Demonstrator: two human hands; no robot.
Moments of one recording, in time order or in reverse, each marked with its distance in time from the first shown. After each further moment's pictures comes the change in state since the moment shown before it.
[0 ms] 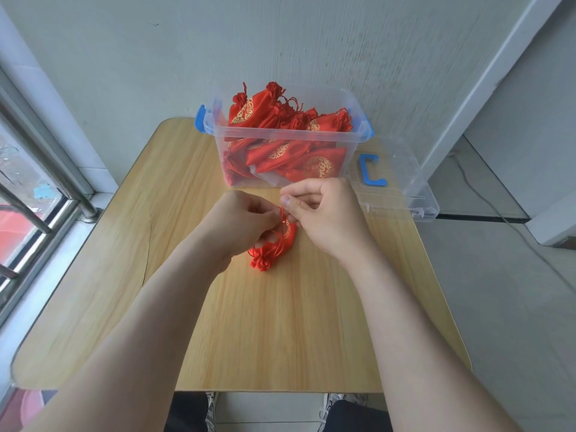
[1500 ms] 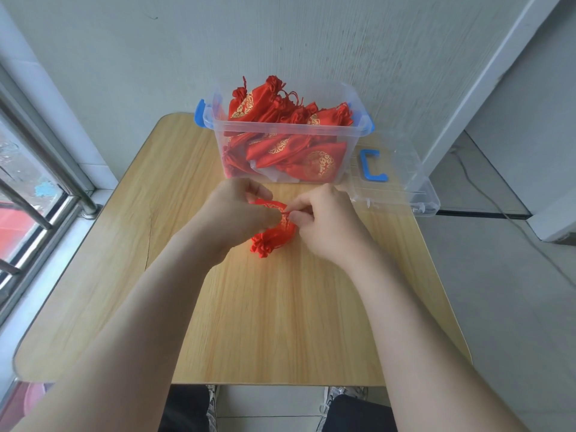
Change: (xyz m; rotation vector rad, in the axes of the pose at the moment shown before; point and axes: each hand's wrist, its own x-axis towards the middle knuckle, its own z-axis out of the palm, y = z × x) left_hand -0.003 0.007 -0.003 0.040 0.071 -0.015; right_hand -0.009 -0.001 -0.003 -0.454 -0.117 -0.002
